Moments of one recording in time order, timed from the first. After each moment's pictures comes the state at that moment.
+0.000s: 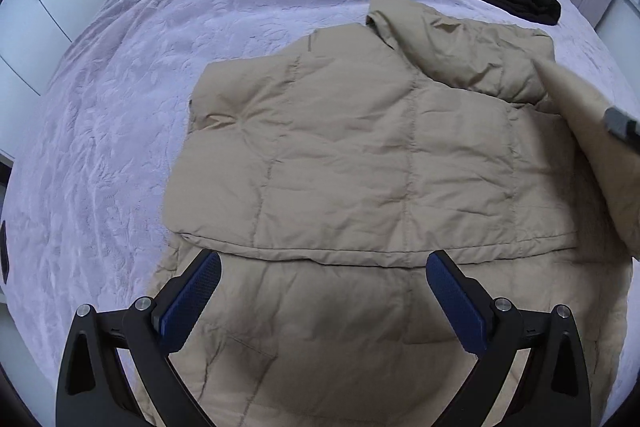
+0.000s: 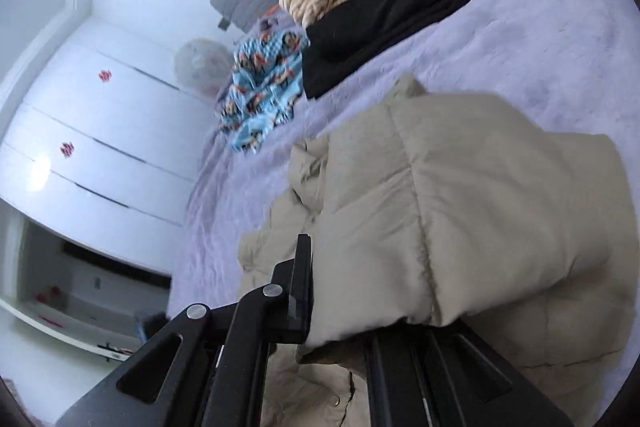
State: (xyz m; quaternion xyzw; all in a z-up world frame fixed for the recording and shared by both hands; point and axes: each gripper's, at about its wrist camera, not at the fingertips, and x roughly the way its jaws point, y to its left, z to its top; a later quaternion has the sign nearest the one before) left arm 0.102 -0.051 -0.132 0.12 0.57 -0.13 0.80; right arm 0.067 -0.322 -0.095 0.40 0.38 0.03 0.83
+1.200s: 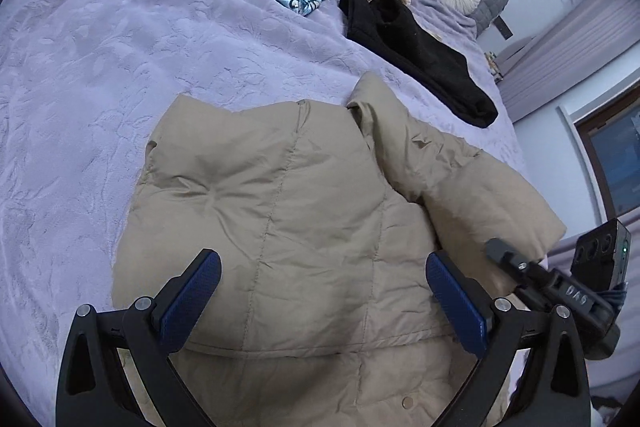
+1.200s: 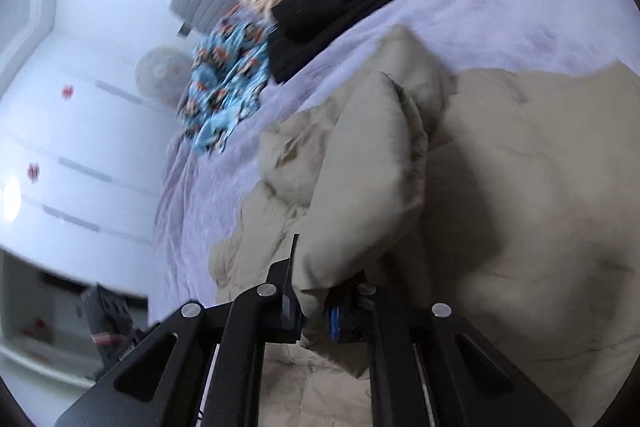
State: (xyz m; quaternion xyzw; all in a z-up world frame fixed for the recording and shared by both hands) left arm 0.182 0.010 -0.127 -0.13 0.55 -0.28 0.77; right arm 0.104 -0.274 -0.116 0.40 0.38 -0.03 0.83
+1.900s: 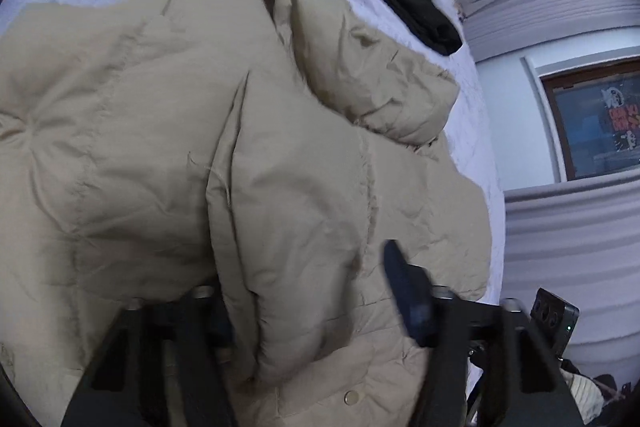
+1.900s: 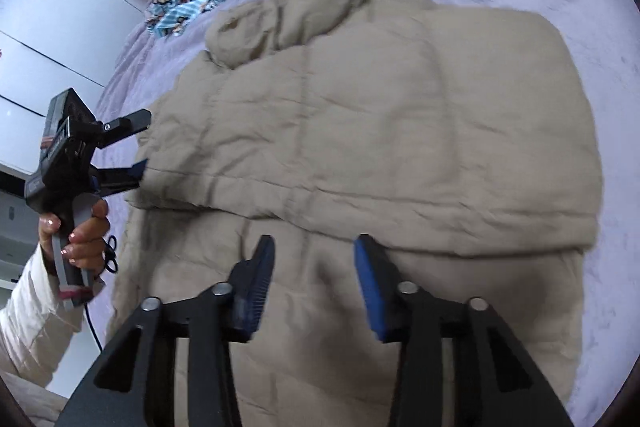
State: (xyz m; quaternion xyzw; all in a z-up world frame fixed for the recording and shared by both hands) left arm 0.176 -0.079 -0.186 -0.13 0.65 -0.36 0.65; right arm -0.005 -0.275 -0.150 0.28 0.53 -0.05 0.80
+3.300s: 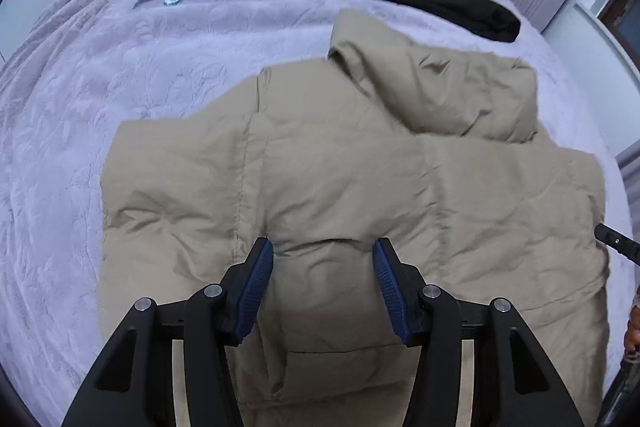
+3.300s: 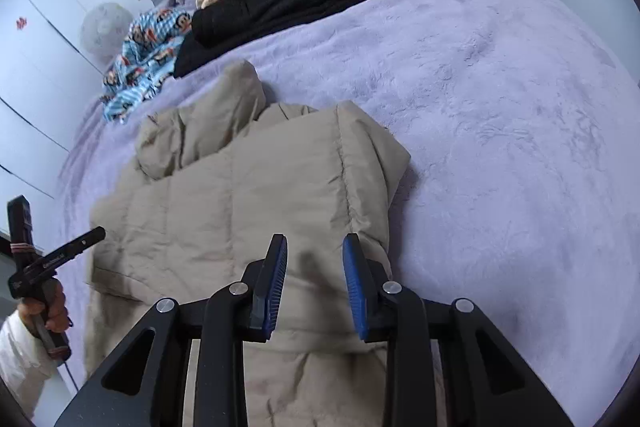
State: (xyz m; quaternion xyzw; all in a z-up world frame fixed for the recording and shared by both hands) left arm 0.174 -0.063 -0.171 0.08 0.55 -0.26 0.79; right arm -0.012 -0.375 -0.119 0.25 0.46 -0.16 0.84
